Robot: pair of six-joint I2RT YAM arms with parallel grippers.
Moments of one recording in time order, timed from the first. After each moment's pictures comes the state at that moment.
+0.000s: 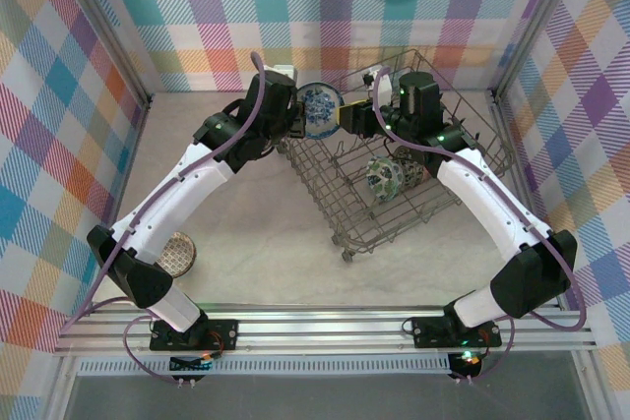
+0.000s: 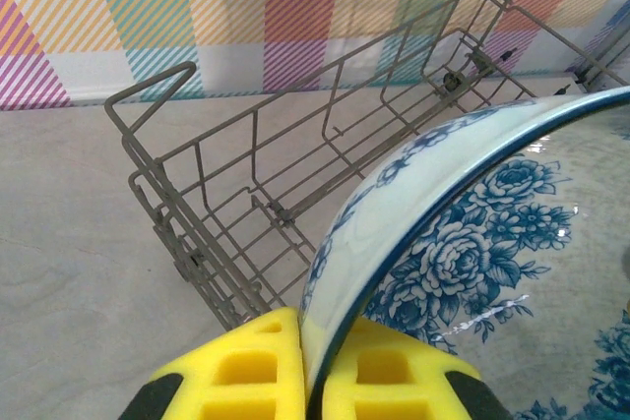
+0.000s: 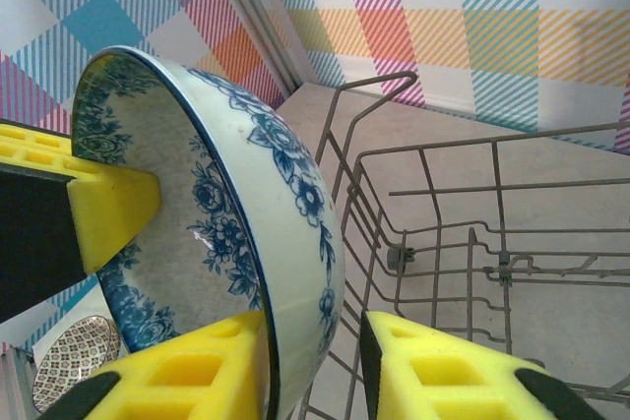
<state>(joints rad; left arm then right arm) -0.68 1.58 1.80 -0.79 -0.33 -0.37 0.45 1.47 1.43 -0.31 -0.44 0.24</state>
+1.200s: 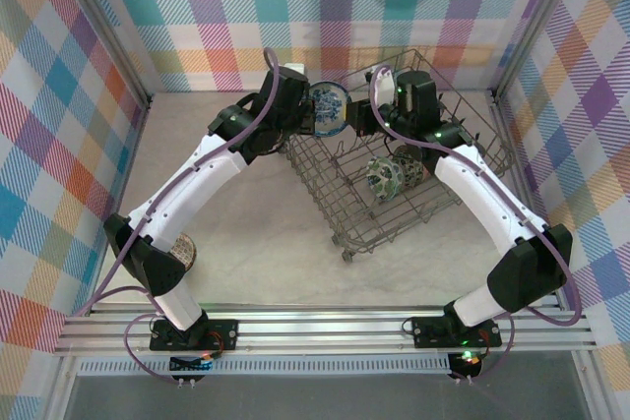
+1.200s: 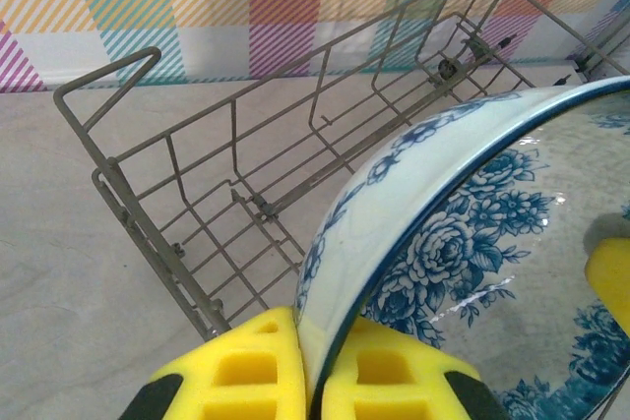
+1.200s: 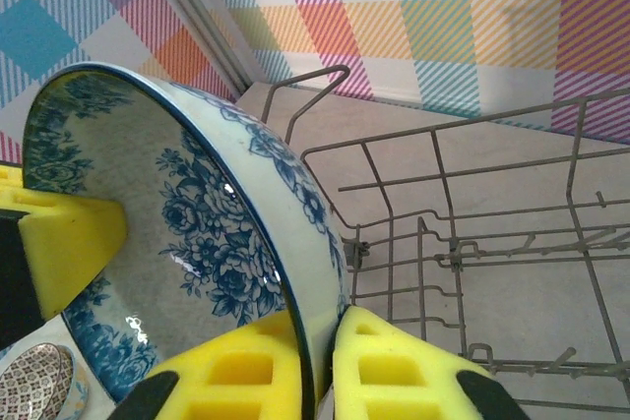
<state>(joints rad) -0.69 1.68 1.88 -0.82 -0.31 -0.40 0.45 1.50 1.45 -0.33 -0.34 0.25</state>
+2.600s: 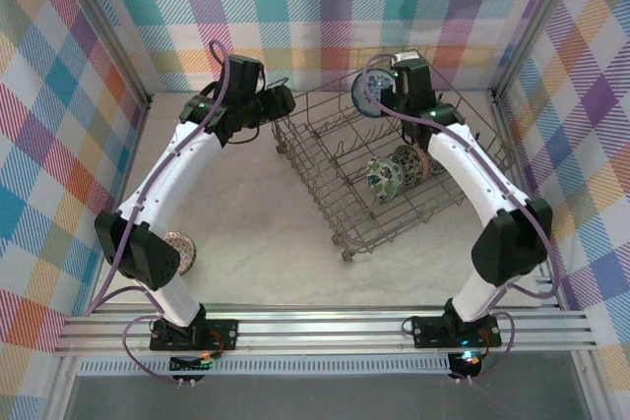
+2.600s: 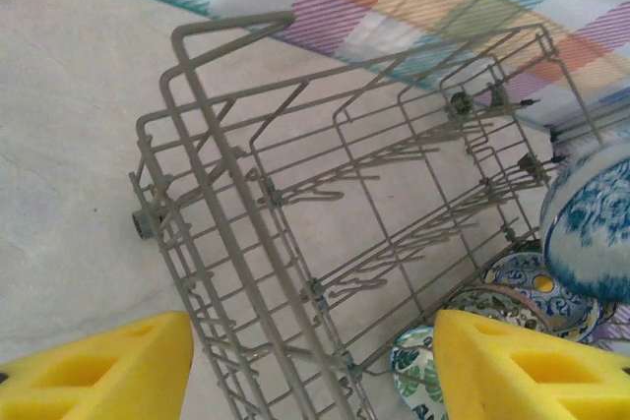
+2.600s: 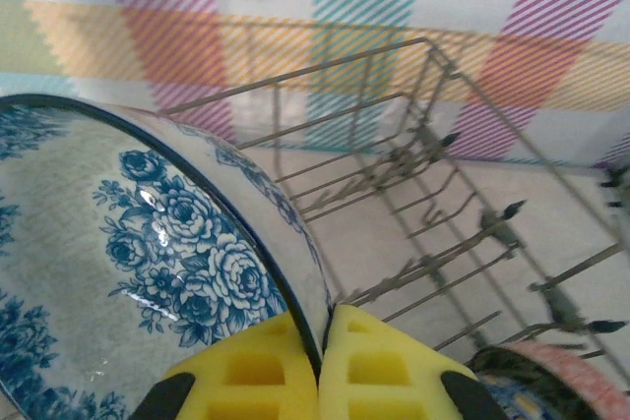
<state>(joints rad) -0.42 1.68 1.80 -0.78 0.01 -0.63 0.37 1.69 1.63 -0.47 0.35 0.09</state>
